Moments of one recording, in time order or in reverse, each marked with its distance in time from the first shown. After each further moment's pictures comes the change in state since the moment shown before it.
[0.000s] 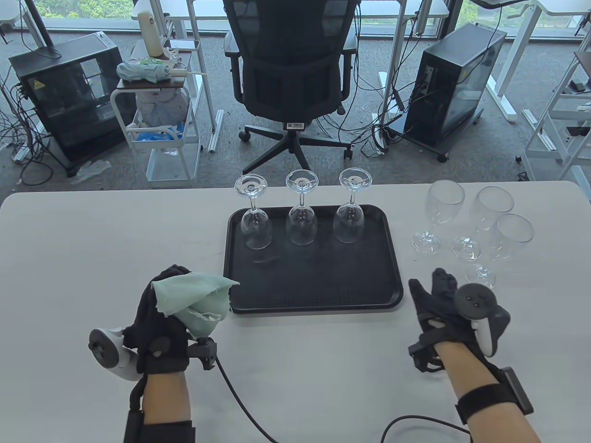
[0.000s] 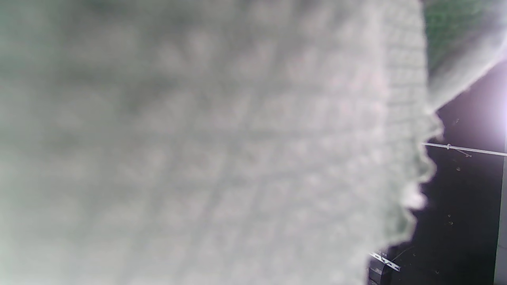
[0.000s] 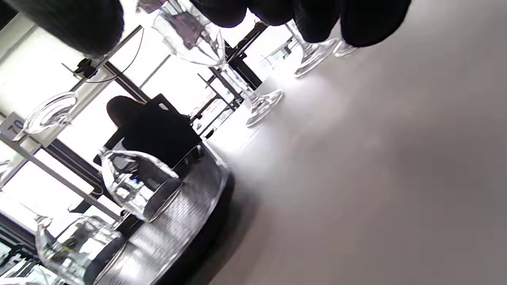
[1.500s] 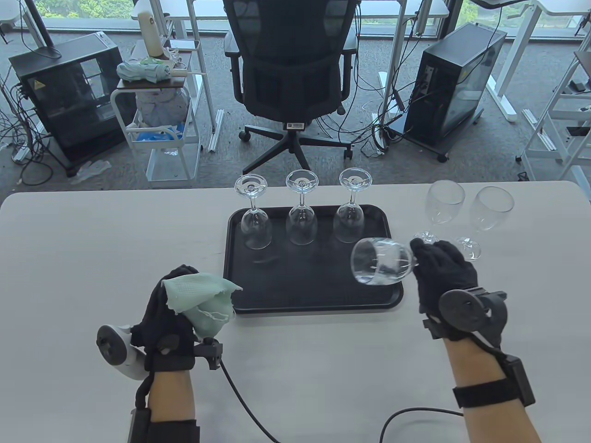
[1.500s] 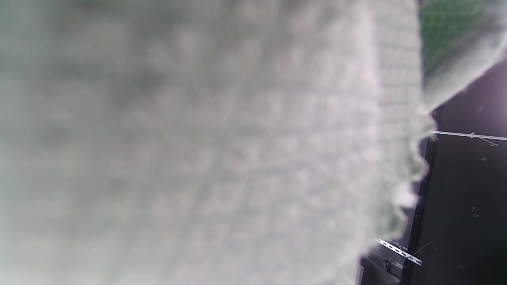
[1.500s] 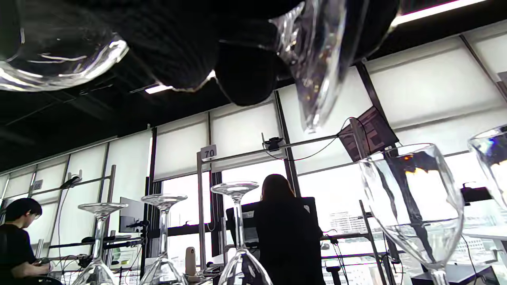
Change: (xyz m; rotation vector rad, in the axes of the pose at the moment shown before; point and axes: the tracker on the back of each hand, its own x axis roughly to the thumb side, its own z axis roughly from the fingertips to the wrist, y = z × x) left_hand -0.012 -0.005 0.002 -0.011 0.052 -0.047; right_hand 0.134 0.007 0.066 -0.355 -0.933 0.396
